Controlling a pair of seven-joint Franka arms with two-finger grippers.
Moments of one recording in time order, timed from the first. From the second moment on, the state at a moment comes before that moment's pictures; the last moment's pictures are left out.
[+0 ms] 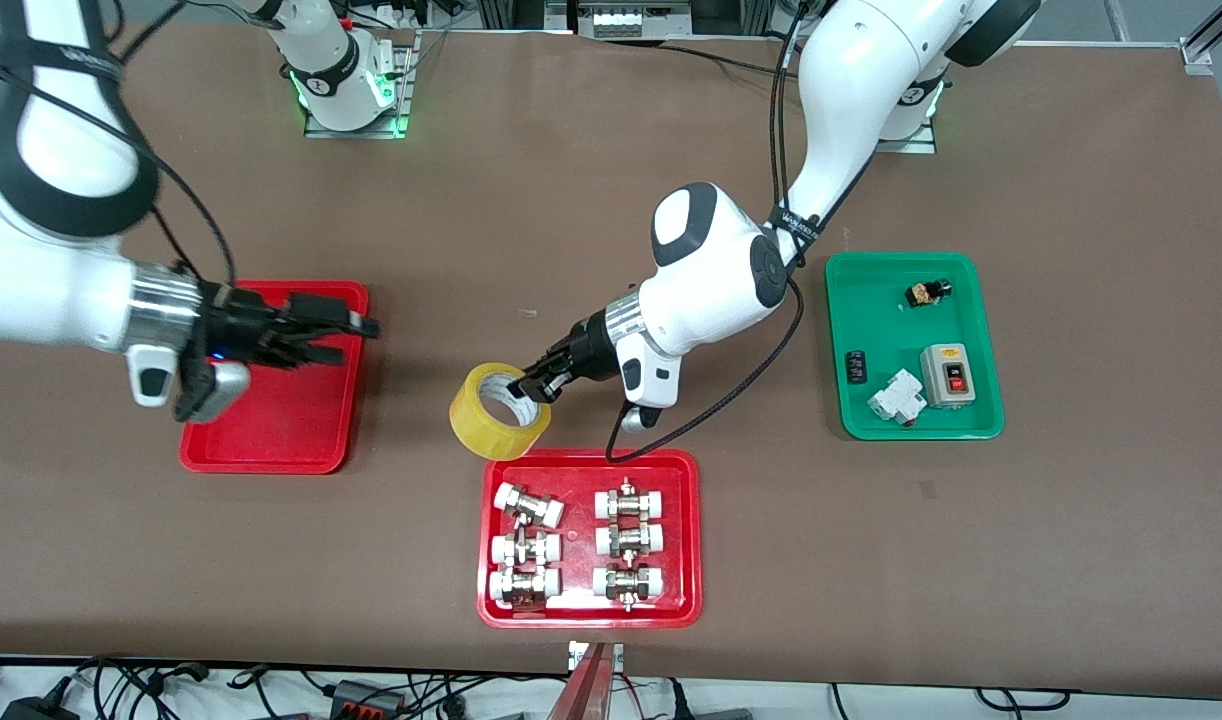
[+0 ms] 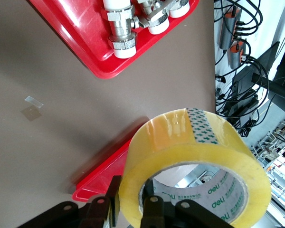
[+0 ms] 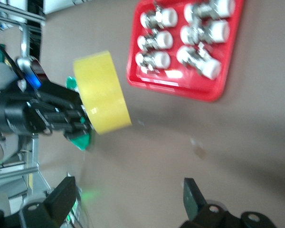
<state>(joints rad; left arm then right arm) -0.48 0.80 -0.30 -1.23 -0.73 2.59 -1.06 0.06 0.34 0.10 -1.62 0.82 1.91 -0.34</state>
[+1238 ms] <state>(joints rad) -0.49 0.82 -0.30 -1.21 -0.73 2.59 -1.06 0.25 0.49 0.09 -1.57 0.95 2.29 -0.53</state>
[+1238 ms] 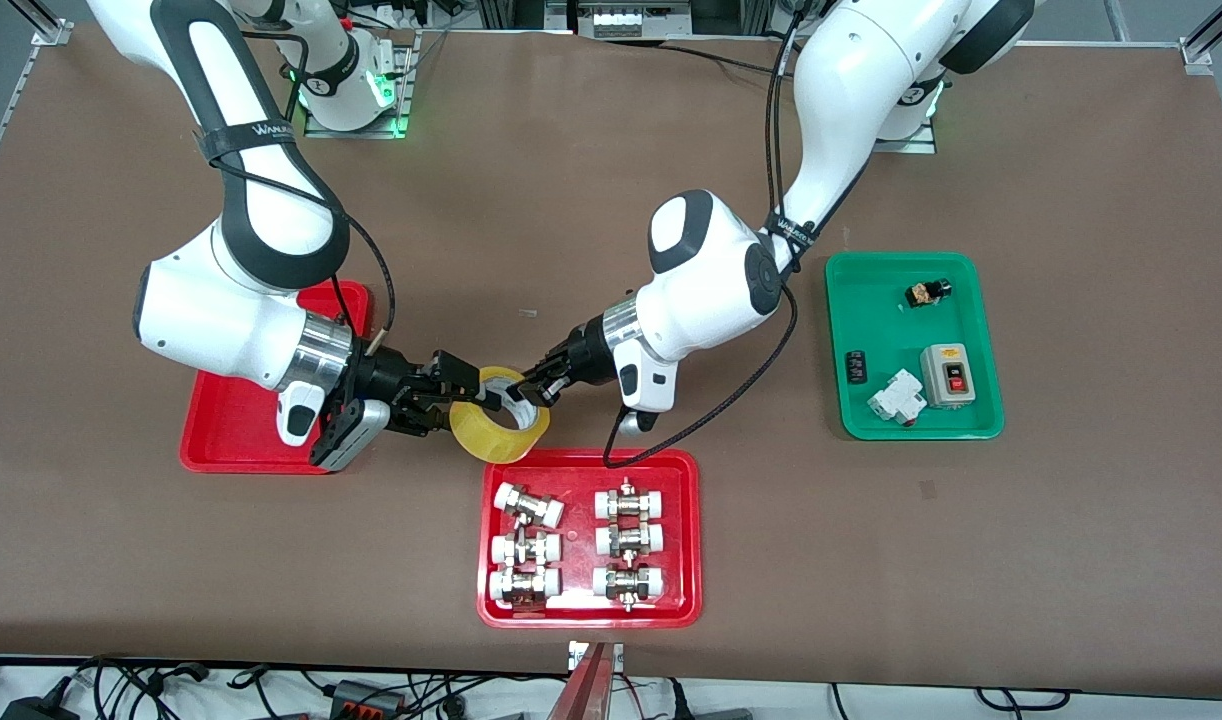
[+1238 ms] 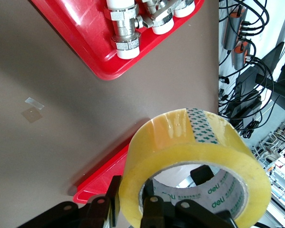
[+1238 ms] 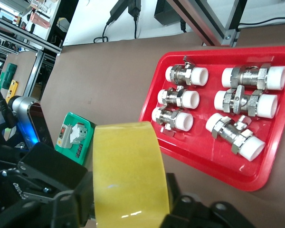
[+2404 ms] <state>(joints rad) -0.28 0.67 -0.29 -1.19 -0.39 2.30 -1.02 0.23 0.49 0.07 -1.58 0.92 2.25 -0.55</state>
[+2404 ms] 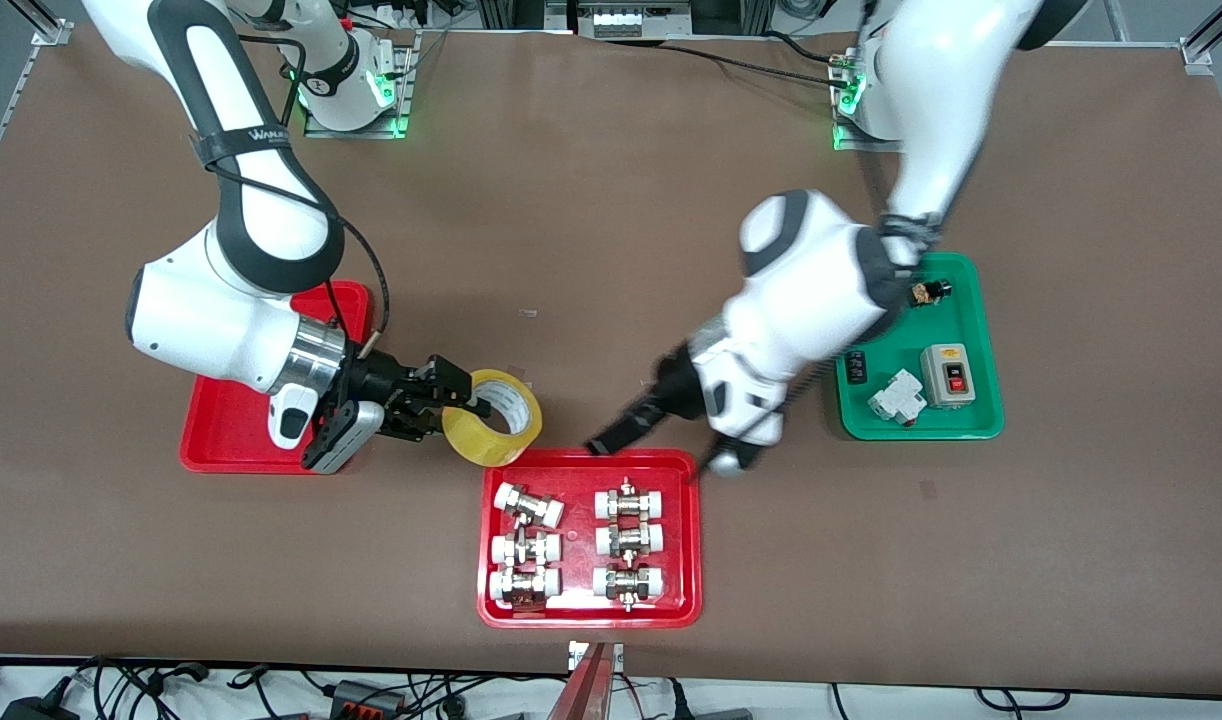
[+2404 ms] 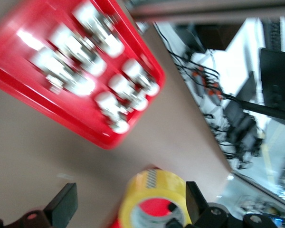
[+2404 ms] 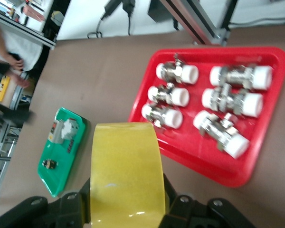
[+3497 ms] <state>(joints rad) 0.07 0.44 -0.29 -1.14 0.17 1.29 -0.28 -0.27 0.62 0.04 -1.71 0.59 1.80 -0.91</state>
